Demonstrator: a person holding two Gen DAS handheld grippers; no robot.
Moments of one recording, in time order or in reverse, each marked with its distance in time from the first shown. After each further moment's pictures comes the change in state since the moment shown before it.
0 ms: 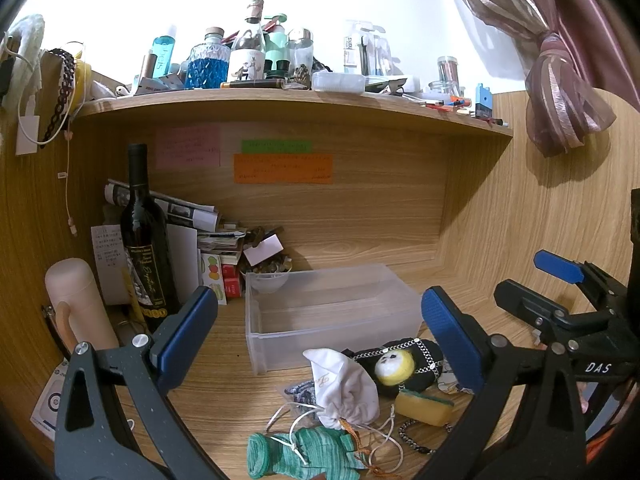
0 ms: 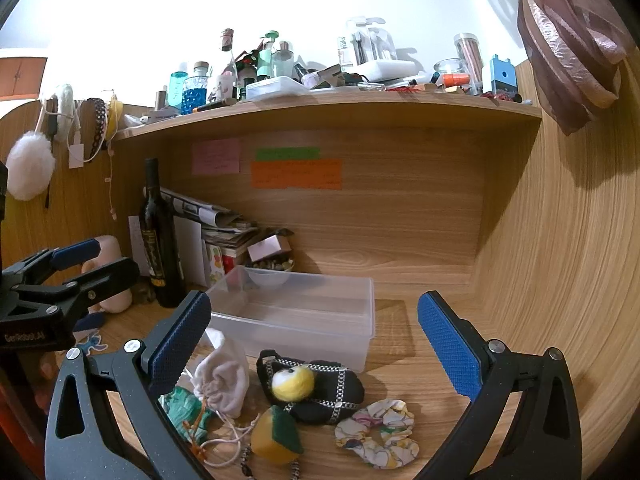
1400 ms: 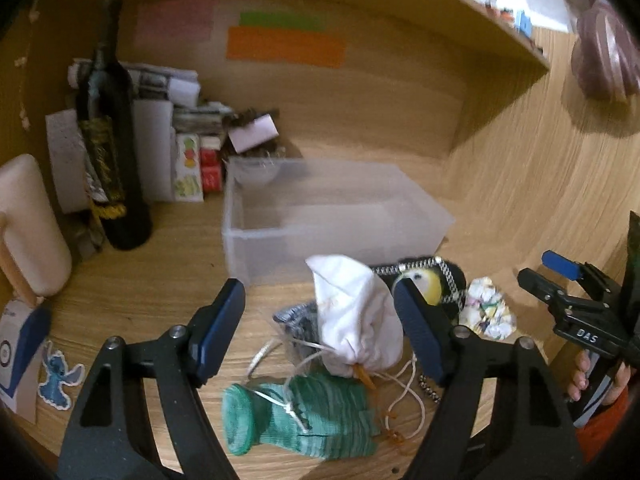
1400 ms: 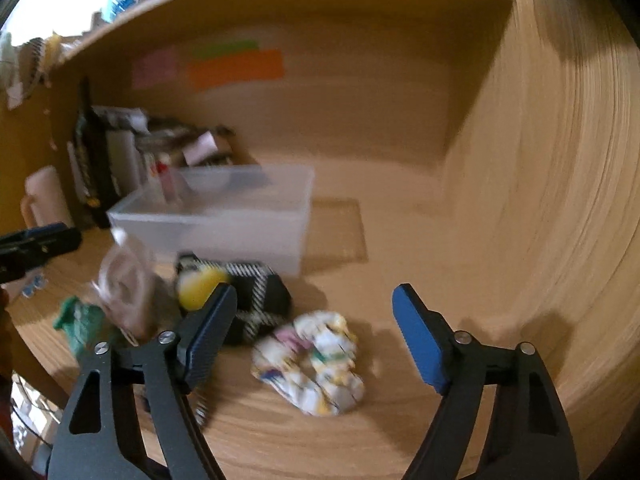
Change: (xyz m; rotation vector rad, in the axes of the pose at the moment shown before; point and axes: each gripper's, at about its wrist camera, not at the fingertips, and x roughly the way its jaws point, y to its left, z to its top) left arm 0.081 0.018 -0.054 -0.093 0.362 -0.089; right arm 0.051 -0.064 -0.066 0.048 0.330 -0.109
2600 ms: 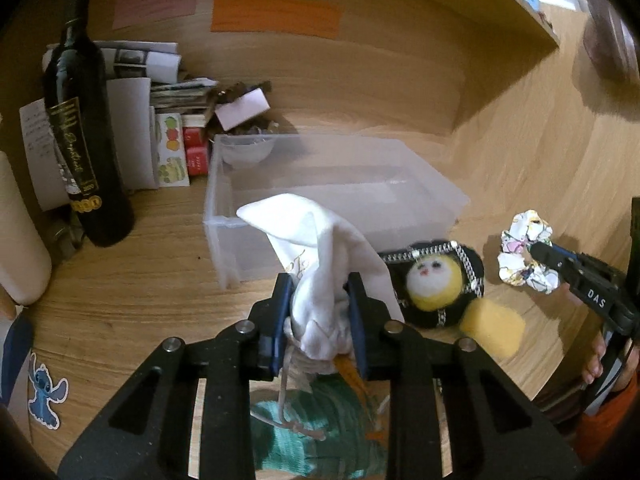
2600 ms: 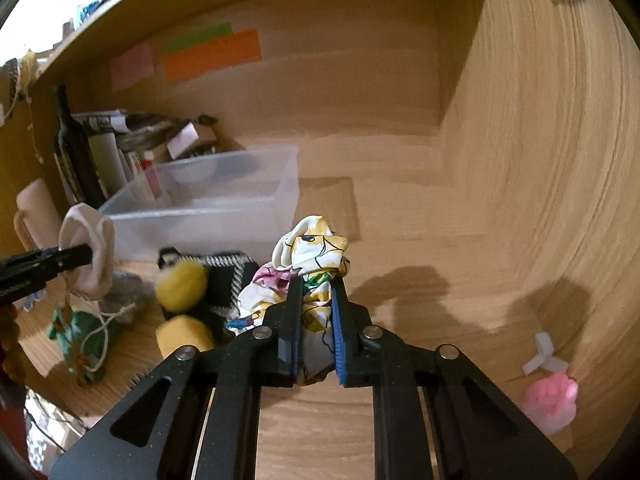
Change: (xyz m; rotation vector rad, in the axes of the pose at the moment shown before) left arm 0.029 0.009 0.008 0.027 0.052 -0.013; right arm 0.017 -0.021 0.000 0.100 0.024 0.042
